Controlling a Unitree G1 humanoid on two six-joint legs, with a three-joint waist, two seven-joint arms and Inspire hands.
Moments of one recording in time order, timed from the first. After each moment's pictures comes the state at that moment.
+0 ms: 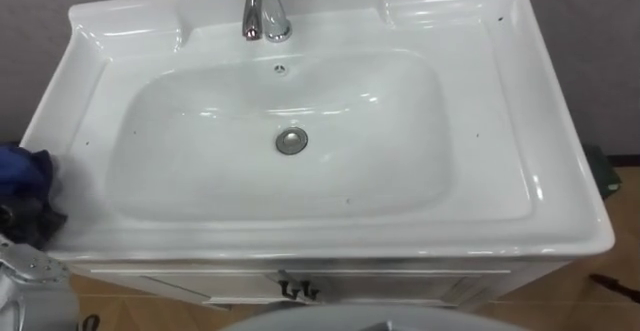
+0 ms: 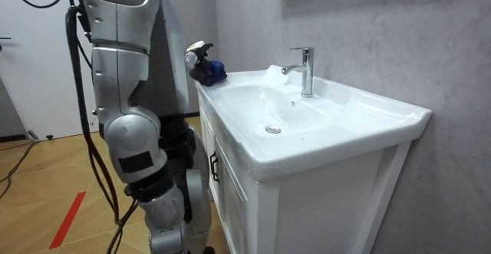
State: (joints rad) left arm 0.26 0.29 0.42 0.18 0.60 0.32 0.54; right arm 0.25 -0.35 -0.02 1.17 0.04 0.28 0.10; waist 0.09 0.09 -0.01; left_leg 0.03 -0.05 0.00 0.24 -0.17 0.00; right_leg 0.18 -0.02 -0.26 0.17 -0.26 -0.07
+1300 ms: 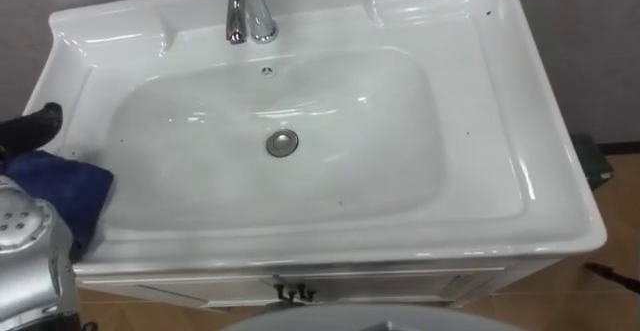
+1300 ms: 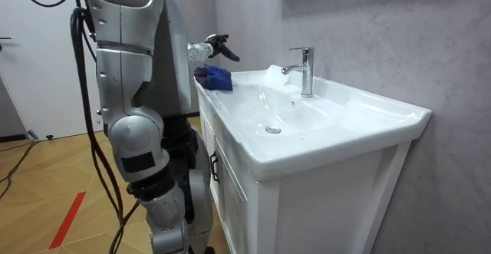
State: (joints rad) left arm 0.14 0.28 0.45 -0.06 -0.07 0.19 0.52; right arm 0.22 -0.33 -0.03 1.21 -0.01 0.24 0.13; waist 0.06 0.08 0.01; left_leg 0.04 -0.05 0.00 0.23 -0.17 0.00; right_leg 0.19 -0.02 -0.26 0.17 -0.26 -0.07
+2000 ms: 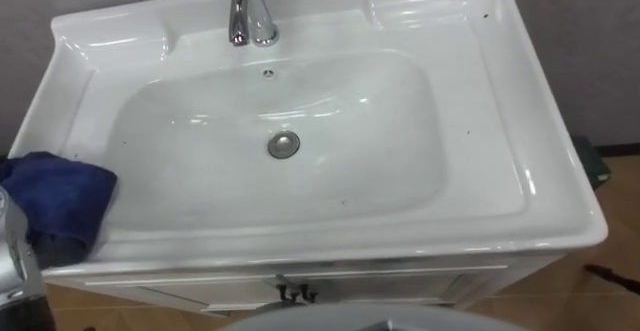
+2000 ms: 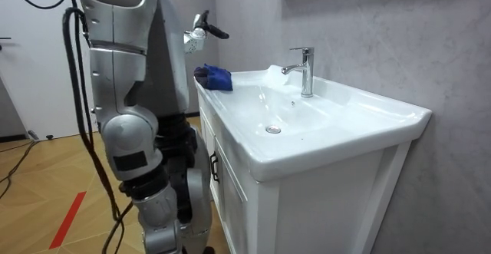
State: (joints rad) left arm 0.12 0.34 0.62 -0.06 -0.03 0.14 0.73; right arm 0.25 -0.32 -0.05 1.20 -0.05 0.22 0.09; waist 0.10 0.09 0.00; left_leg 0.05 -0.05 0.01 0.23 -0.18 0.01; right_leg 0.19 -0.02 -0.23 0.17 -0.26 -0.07
